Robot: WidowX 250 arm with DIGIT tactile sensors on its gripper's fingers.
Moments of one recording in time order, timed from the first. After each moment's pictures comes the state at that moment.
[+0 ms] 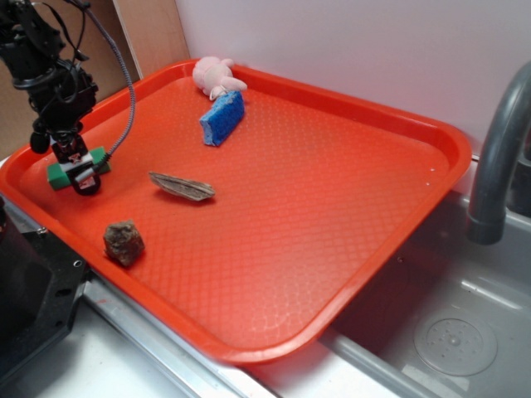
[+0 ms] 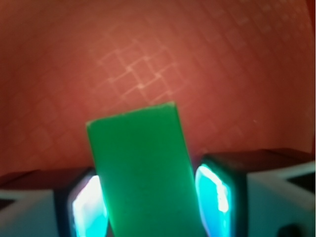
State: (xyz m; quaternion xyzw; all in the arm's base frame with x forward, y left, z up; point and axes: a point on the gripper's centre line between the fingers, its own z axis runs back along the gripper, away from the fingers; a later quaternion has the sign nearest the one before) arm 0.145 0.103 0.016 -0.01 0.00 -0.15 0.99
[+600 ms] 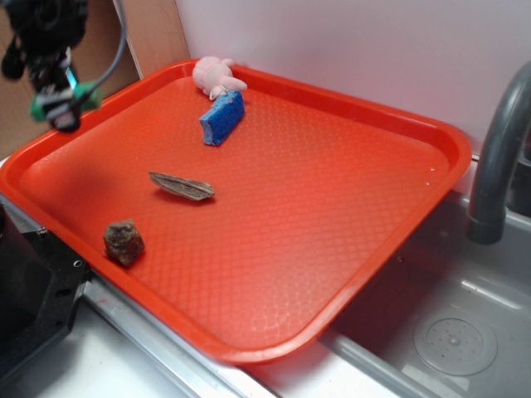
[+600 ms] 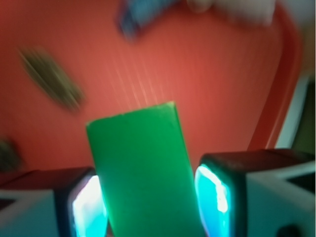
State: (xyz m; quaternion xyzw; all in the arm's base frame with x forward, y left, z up) arm 0.174 0.058 0.124 0.05 -0.05 -0.24 0.97
